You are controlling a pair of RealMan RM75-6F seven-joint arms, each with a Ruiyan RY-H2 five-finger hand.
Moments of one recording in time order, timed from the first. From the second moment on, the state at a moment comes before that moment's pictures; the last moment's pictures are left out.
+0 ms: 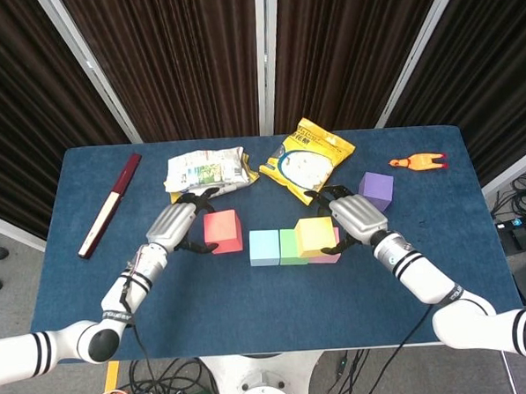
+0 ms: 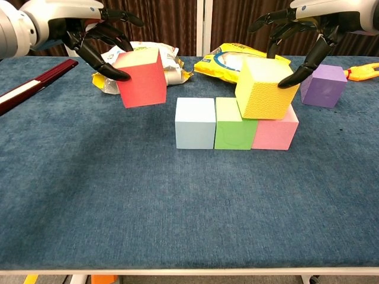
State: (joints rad) left arm -0.84 -1.33 -0.25 -1.77 0.86 0.90 0.10; right arm 0.88 -1.10 0.19 -1.79 -0.97 0.71 -0.08
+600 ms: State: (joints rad) left arm -0.84 -1.31 -0.25 -1.76 0.87 0.89 0.08; right arm 0.90 -1.10 0.18 -1.78 -0.93 0.70 -0.09
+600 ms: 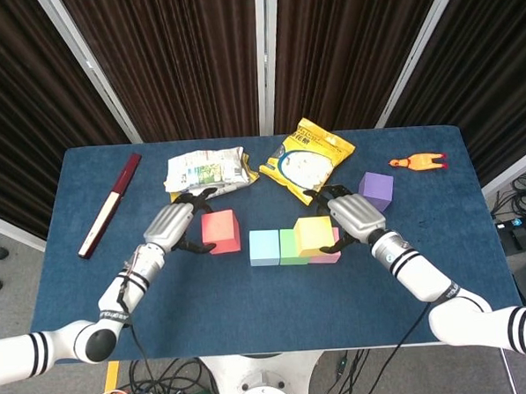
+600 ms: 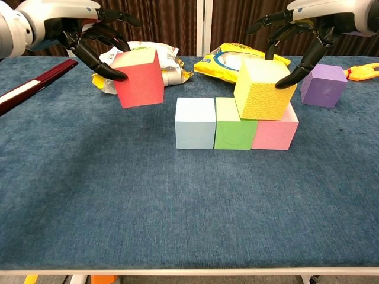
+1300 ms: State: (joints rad) left arm -0.83 -1.31 -0.24 -1.76 0.88 0.89 0.06; right arm 0.90 -1.10 0.18 -1.77 -0.93 0.69 -0.07
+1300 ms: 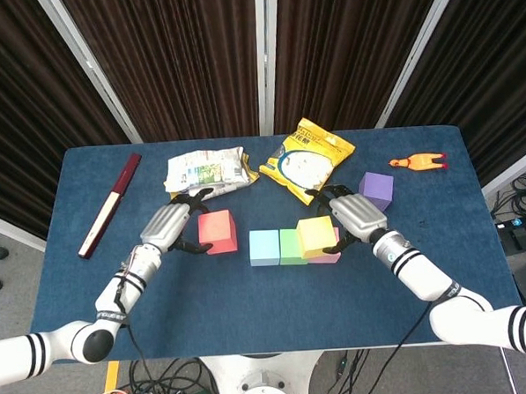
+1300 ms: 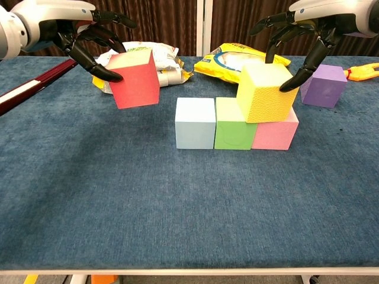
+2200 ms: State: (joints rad) left arm -0.80 -1.29 -0.24 -1.77 0.90 0.90 0.04; right arm 0.91 -1.18 0.19 -1.73 -0.97 0.72 -0.07
